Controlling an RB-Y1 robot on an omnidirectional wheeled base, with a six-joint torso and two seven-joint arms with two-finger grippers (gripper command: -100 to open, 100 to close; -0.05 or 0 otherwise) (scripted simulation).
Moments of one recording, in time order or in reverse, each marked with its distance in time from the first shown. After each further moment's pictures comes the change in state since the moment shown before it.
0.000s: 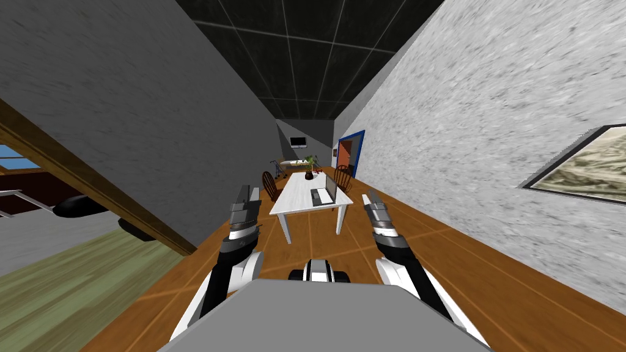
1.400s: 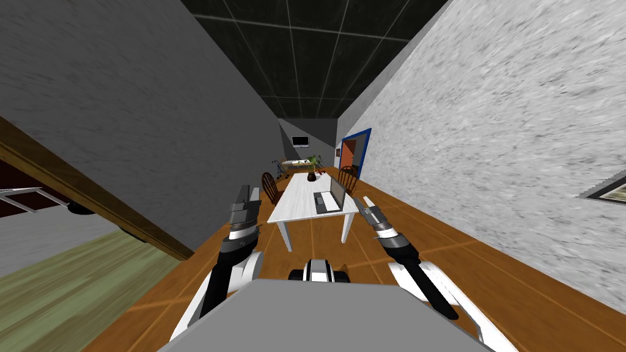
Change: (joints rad) left arm 0.000 0.000 0.000 0.000 0.000 0.000 0.000; right arm -0.008 -0.152 -0.077 0.072 0.356 0.011 0.332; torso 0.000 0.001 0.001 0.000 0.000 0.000
